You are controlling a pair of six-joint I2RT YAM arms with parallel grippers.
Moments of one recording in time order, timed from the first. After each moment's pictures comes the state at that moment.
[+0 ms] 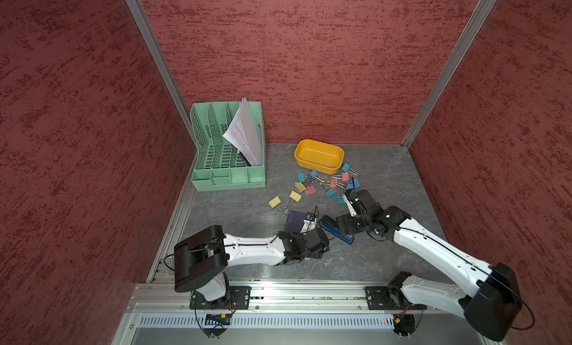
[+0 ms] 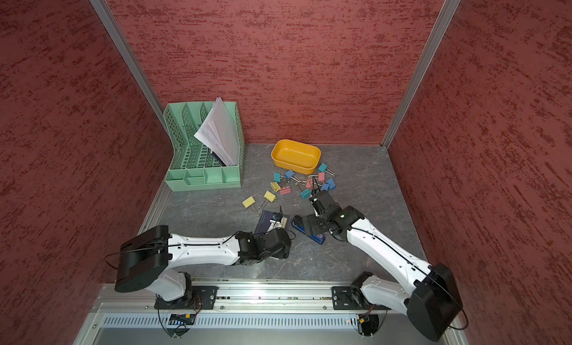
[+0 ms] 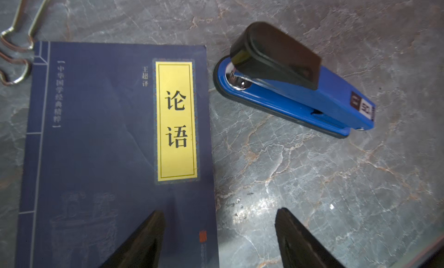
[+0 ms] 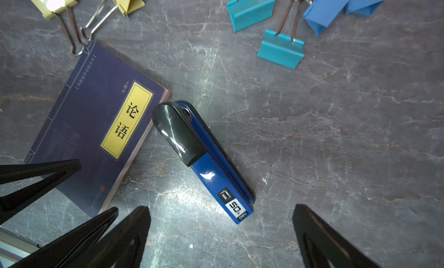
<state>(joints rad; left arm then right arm) -1.22 1.62 0.84 -0.25 -0.35 -0.88 0.63 1.18 0.85 -0.78 0.06 0.32</state>
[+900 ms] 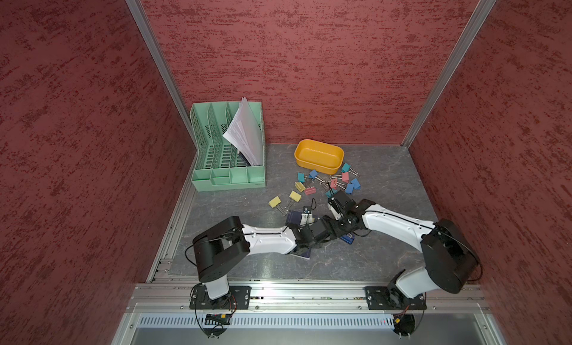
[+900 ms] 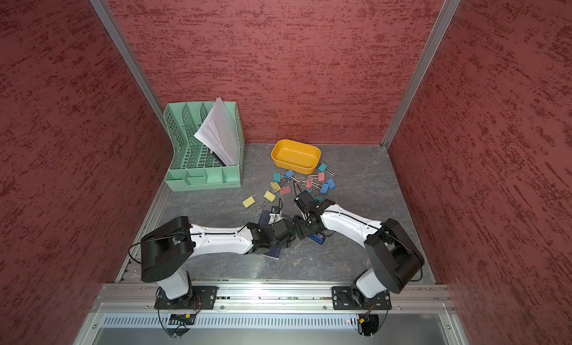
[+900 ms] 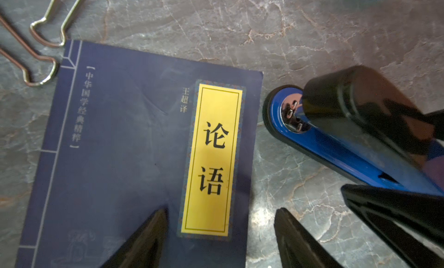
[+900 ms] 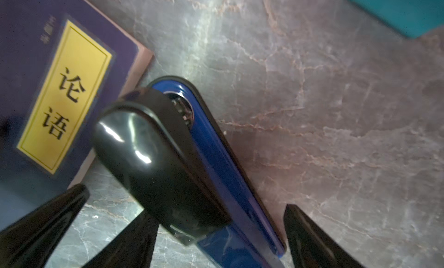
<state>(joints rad) -1.13 1.77 1.00 -0.39 -0.37 -0.96 0.65 1.52 0.90 -0.68 0.03 0.26</state>
